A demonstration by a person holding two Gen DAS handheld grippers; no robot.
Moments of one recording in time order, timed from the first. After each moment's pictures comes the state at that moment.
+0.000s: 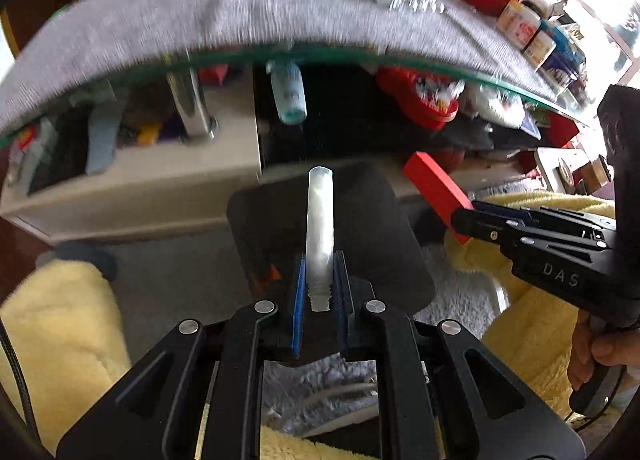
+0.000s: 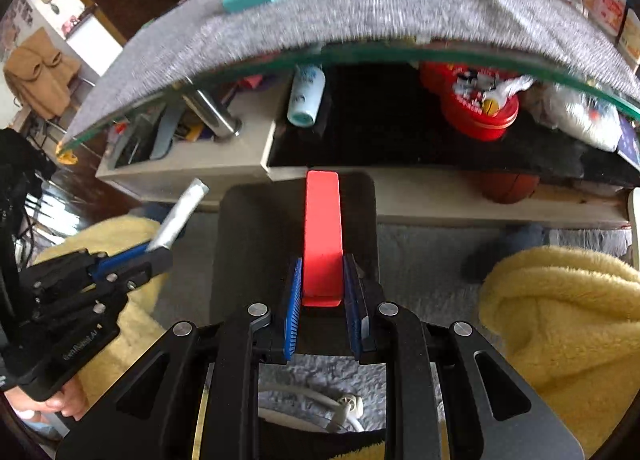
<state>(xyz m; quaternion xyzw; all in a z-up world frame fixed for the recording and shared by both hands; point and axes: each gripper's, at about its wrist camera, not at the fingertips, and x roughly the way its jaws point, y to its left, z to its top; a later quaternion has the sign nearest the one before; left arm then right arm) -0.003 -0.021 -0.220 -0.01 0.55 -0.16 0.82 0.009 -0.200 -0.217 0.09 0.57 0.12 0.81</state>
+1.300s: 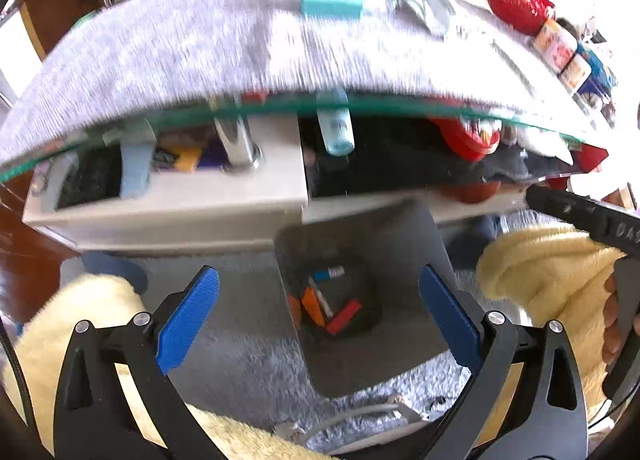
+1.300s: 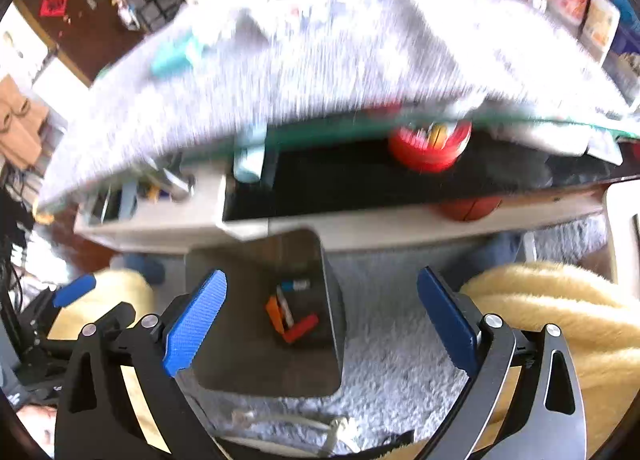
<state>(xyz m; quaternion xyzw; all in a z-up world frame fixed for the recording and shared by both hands) 0.039 -0.003 -0.196 0.01 0.53 -0.10 0.84 0.043 -0.252 -0.181 0.12 0.53 0.05 0.84</state>
